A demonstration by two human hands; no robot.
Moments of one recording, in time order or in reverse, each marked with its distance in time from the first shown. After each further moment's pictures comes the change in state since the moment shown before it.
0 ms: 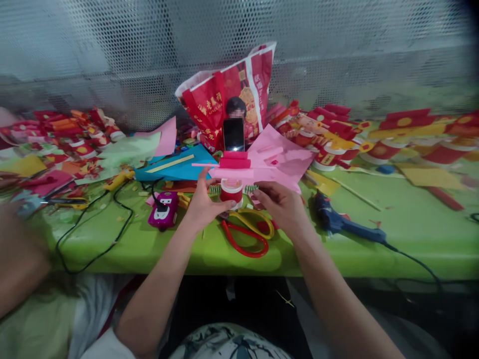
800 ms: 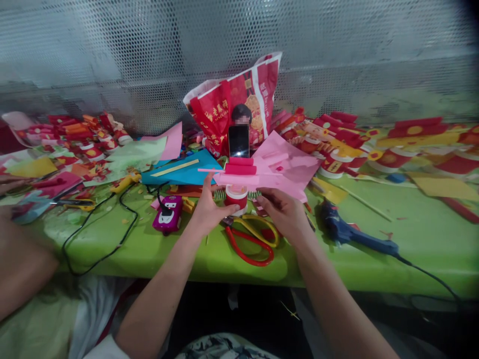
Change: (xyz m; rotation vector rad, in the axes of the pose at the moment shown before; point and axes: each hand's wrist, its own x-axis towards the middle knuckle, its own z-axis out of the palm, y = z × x) left_hand 0.004 -0.009 0.001 -0.059 0.009 -0.039; right_hand 0.006 0.006 0.005 0.039 -0.015 0.032
